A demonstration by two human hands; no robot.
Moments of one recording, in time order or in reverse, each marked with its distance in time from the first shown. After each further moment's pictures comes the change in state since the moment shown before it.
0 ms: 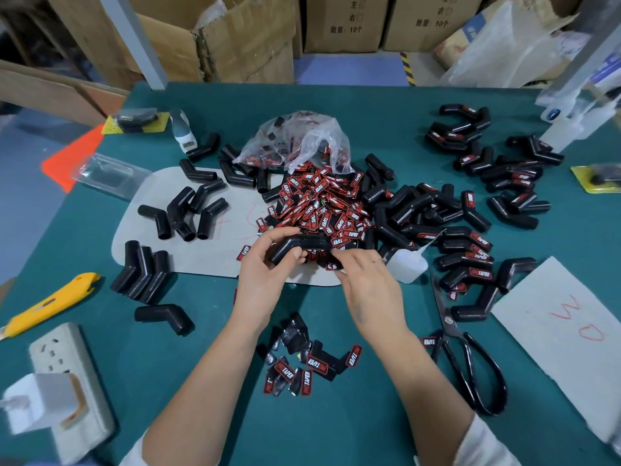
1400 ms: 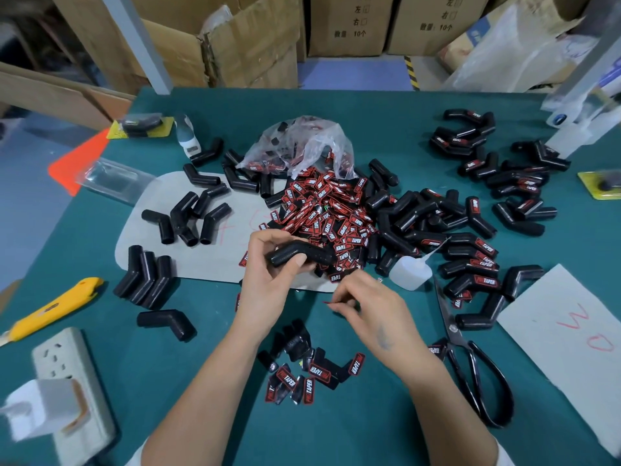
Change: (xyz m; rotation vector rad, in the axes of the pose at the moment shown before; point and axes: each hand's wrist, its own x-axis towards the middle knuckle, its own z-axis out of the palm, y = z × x) left_hand -0.003 0.001 0.000 -0.019 -0.015 0.121; right_hand -0.010 -0.002 -0.033 0.412 -0.352 0.100
